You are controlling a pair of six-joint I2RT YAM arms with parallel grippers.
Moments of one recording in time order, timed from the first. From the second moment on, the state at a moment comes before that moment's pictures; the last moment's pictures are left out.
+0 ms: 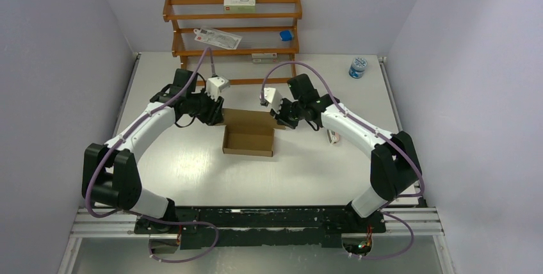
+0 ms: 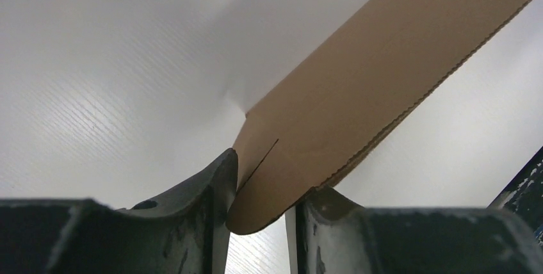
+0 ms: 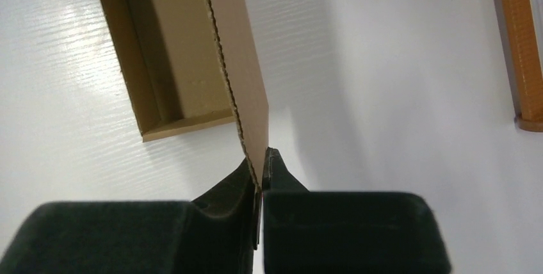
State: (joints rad) left arm -0.27 1.46 1.07 -0.51 0.47 0.30; right arm 0.57 1.58 1.18 -0.48 -0.38 -0.66
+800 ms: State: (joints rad) left arm -0.29 1.44 1.04 -0.48 0.37 0.30; right arm 0.57 1.58 1.18 -0.45 -0.40 -0.65
